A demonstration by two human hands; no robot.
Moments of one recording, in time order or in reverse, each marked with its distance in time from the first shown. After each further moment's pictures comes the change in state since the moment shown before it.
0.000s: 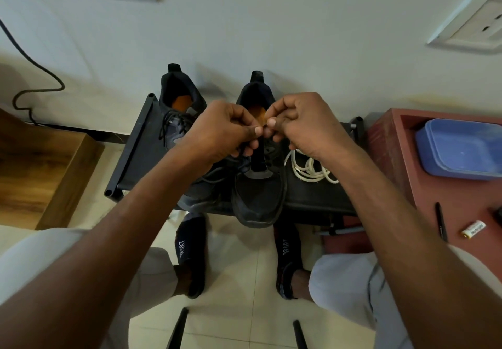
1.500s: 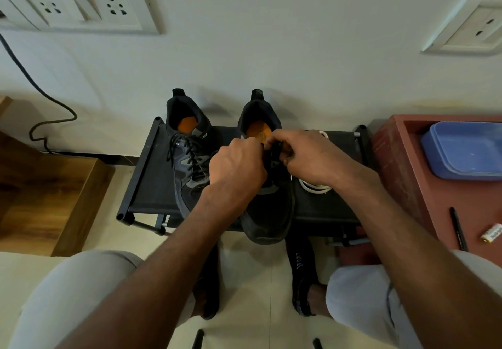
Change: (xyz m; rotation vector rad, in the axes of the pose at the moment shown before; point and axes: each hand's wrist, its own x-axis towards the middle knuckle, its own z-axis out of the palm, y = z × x) left_hand 0.011 -0.014 0.038 0.922 0.175 0.061; right_hand 0.002 0.020 0.005 -0.412 -0.175 -0.091
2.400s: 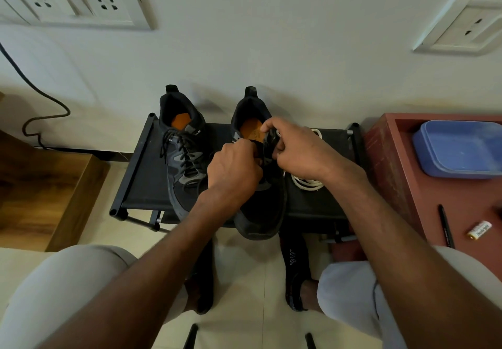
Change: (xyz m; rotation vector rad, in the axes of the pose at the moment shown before) left_hand -0.011 0.009 0.007 -0.199 0.015 -0.084; right_hand -0.001 -0.003 -0.003 0.104 -0.006 0.074
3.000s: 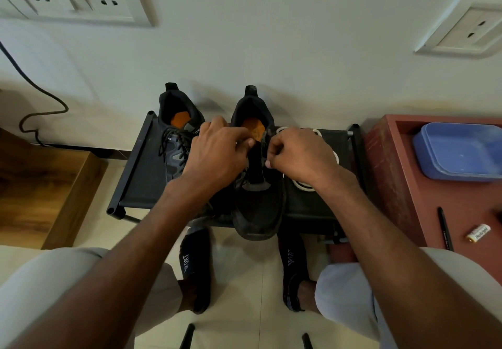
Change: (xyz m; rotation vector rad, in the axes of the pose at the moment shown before) left_hand 0.011 -0.024 -0.027 -0.008 0.021 0.174; right_hand 0.003 0.003 0.013 -0.202 0.108 0.089
